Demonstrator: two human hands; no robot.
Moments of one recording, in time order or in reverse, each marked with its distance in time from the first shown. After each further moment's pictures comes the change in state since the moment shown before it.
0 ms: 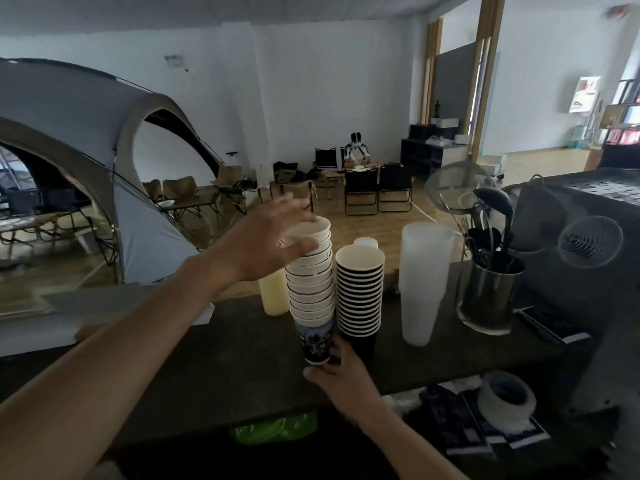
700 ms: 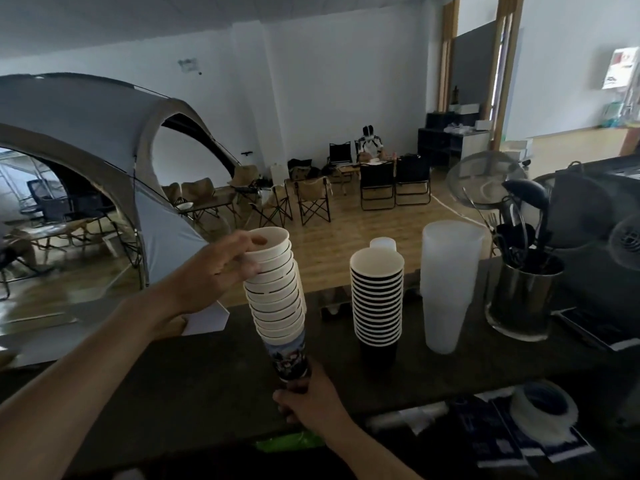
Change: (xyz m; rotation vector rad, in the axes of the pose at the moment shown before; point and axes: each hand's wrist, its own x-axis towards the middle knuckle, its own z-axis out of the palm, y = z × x) left_hand -0.057 -0.052 -0.012 -0.462 -0.080 -0.161; right_hand 0.044 0.018 0.073 0.185 -0.138 0.126
